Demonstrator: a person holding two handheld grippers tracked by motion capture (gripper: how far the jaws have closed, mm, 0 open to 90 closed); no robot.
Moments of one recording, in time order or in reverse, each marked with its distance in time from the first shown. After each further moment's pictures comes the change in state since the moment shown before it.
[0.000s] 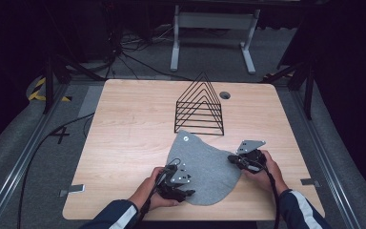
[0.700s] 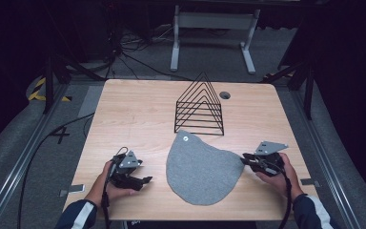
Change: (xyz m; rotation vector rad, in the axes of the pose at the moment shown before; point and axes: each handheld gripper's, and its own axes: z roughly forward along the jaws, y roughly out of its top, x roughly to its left) left arm 0.049 -0.081 -0.073 -0.032 0.172 -0.243; right arm -0.012 -0.023 -0.039 -0.078 -0.054 0.068
